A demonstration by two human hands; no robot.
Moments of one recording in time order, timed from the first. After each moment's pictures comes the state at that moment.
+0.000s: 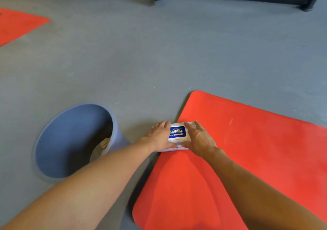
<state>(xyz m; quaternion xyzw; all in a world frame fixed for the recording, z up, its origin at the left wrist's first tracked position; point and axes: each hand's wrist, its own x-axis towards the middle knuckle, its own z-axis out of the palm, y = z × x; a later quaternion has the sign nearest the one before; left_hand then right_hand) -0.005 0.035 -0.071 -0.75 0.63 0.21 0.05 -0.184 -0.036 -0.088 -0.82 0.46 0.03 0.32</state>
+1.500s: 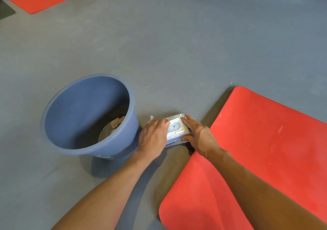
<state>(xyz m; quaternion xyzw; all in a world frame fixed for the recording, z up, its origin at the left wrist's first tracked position) 0.079 0.142 -0.098 -0.82 0.55 -0.01 -0.15 -0.070 0.011 -0.116 -0.86 0.31 -0.08 0.39</state>
